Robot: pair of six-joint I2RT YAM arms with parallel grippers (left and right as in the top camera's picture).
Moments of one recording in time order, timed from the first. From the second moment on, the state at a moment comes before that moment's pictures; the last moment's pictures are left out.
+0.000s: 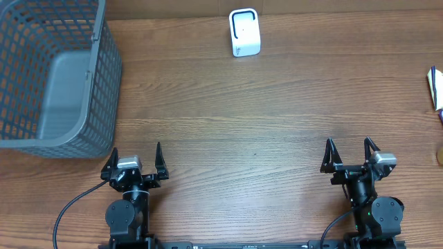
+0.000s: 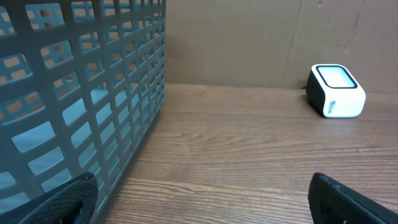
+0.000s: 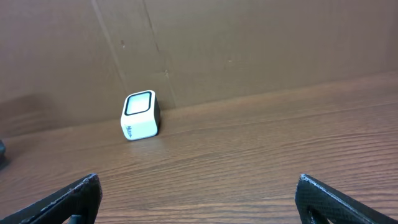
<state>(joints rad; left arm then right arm) 0.07 0.01 0.01 -0.08 -0.04 -0.02 0.07 0.01 0.02 -0.03 -0.01 0.23</state>
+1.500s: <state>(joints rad) 0.07 0.01 0.01 -0.08 -0.04 -0.02 0.07 0.01 0.02 -0.04 -0.01 0.02</state>
